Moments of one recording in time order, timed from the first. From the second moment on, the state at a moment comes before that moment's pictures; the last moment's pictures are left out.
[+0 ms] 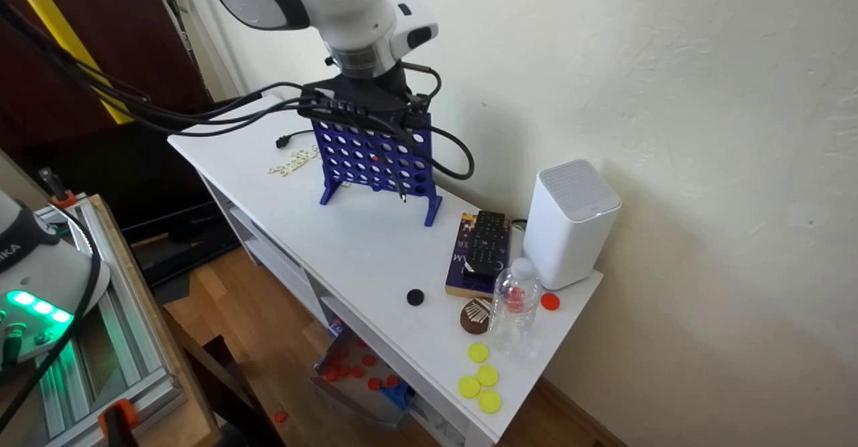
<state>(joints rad) -0.79 0.15 0.42 -2.42 0.79 2.75 -1.53</state>
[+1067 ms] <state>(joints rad) -0.80 0.14 0.45 -2.36 0.99 2.69 -1.69</state>
